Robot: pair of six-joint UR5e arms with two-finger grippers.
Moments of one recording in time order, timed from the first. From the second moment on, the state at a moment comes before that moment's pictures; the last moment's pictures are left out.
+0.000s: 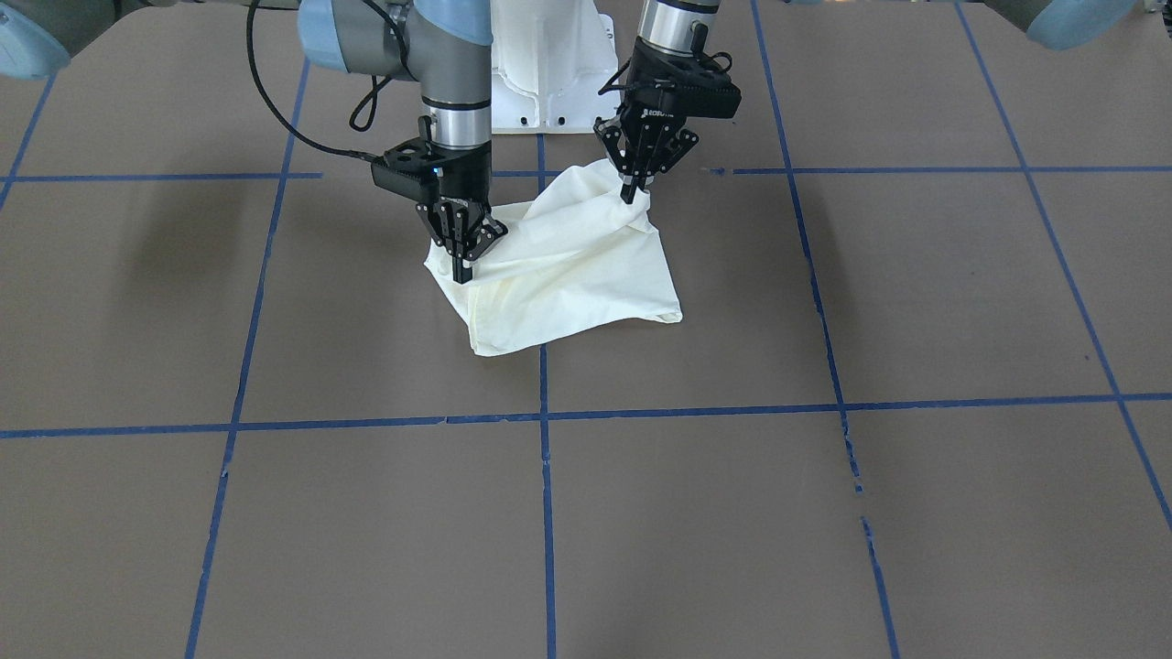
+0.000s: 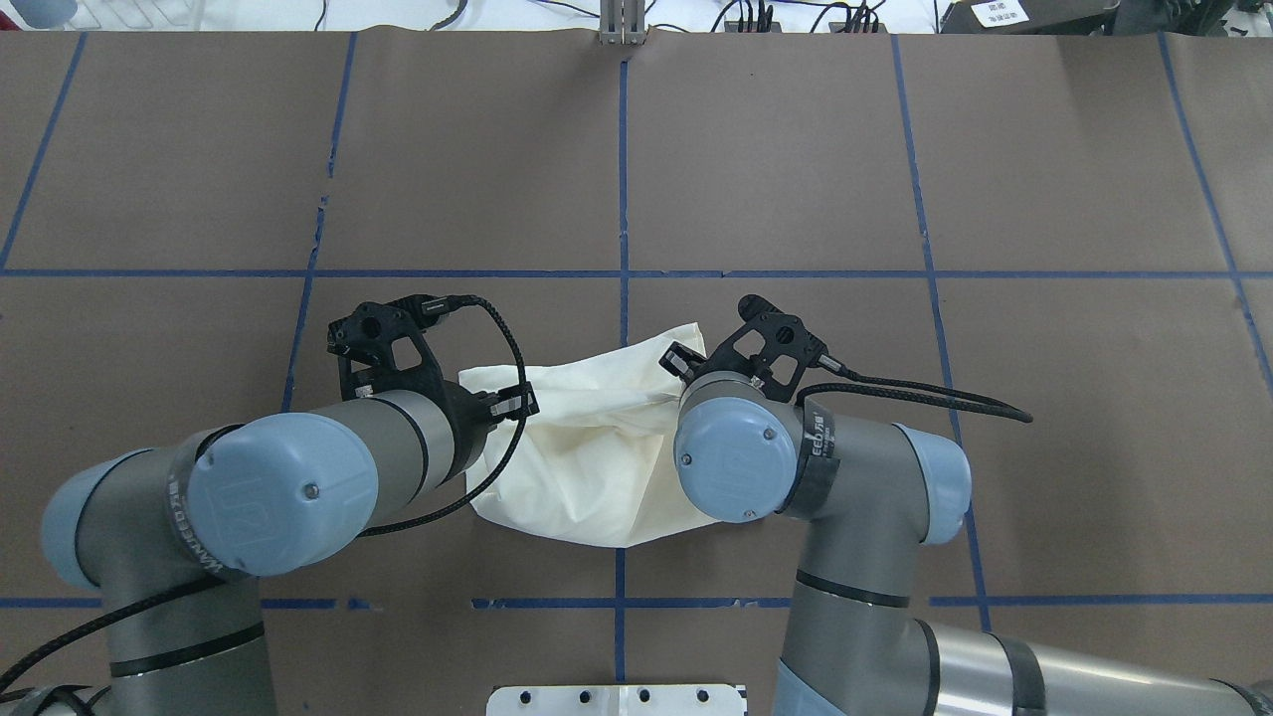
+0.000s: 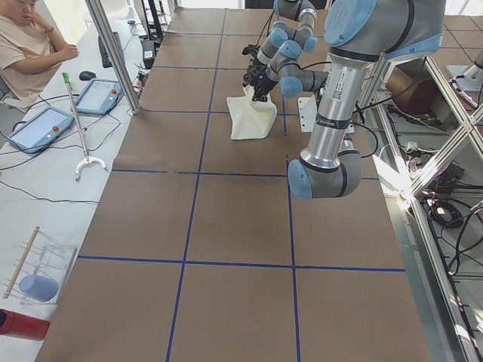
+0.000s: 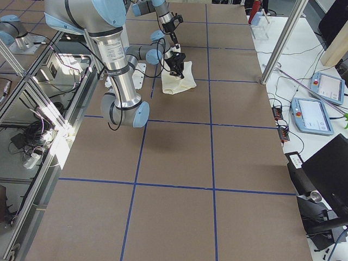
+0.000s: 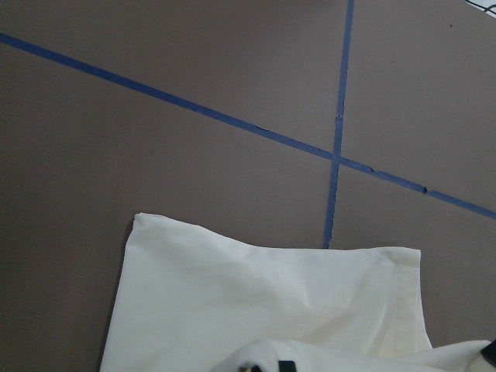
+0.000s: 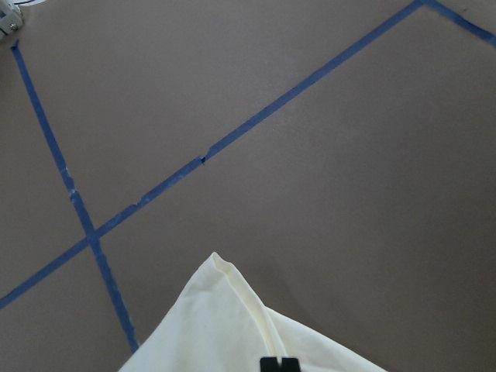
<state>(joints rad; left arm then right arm) -0.33 -2.02 -2.07 -1.67 -1.39 -1.61 0.33 -0.98 1.75 -1.59 1.27 1.99</state>
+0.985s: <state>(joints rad) -0.37 -2.02 -2.01 -1.74 -1.45 -1.42 0.40 -0.94 1.74 -1.54 1.40 1.74</state>
